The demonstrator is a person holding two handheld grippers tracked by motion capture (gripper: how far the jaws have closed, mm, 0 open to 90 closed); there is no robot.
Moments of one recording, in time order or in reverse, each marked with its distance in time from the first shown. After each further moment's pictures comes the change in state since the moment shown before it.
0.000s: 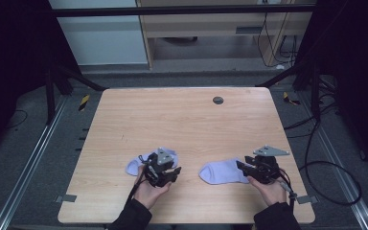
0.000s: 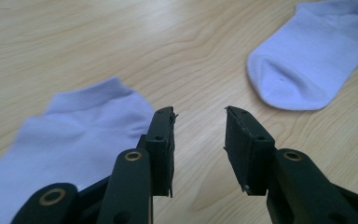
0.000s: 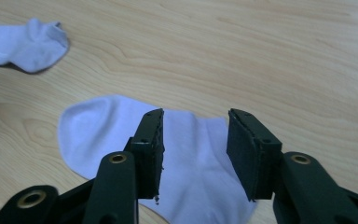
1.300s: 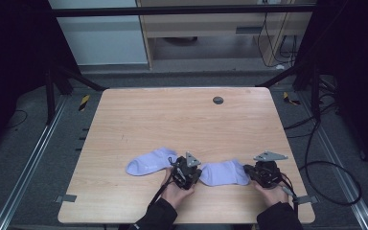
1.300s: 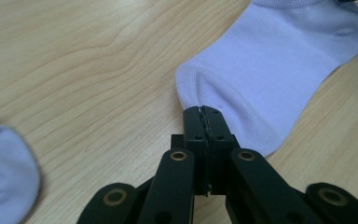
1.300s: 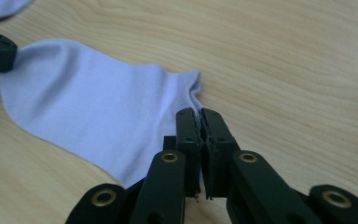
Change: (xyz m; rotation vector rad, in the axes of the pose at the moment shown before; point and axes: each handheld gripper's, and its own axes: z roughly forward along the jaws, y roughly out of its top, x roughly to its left) left arm -0.040 0.012 0.041 0.034 -0.077 0.028; right arm -0.005 -0.018 0.005 0.081 -0.021 -0.035
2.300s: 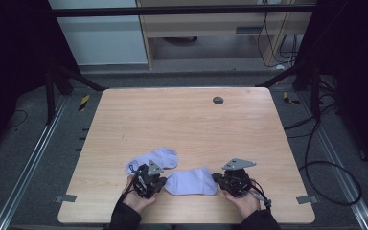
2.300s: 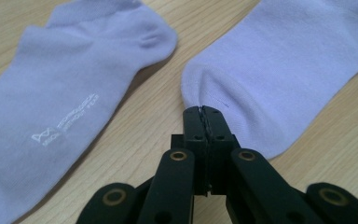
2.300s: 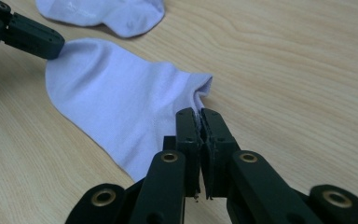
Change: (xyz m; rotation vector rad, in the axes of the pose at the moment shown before) left arm 0.056 -0.062 -0.063 0.088 0.067 -0.016; right arm 0.087 0.015 0.021 -0.002 0.169 -0.074
